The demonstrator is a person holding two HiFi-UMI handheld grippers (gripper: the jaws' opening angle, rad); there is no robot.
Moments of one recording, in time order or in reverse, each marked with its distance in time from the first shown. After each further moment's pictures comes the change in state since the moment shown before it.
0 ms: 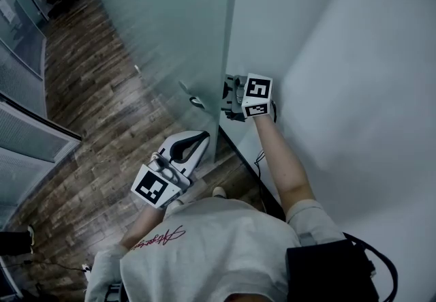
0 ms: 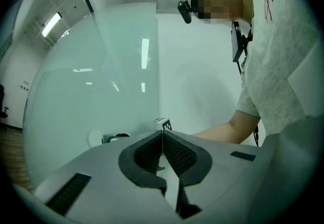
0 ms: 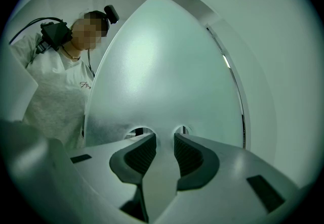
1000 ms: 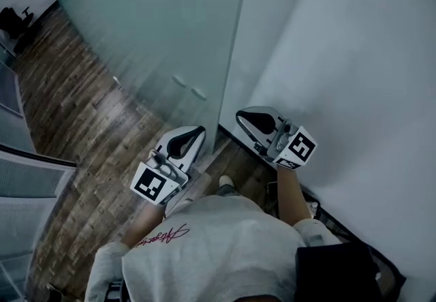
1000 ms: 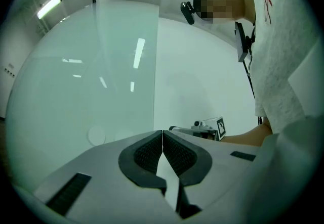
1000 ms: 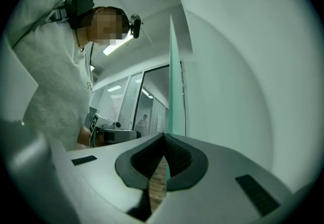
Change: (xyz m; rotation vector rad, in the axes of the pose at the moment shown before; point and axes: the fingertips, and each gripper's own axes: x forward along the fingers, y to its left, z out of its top) left arm -0.023 0.021 -0.016 -0.049 -0.005 -0.184; right arm -0.081 0.100 0.011 -0.123 -0.133 -0.742
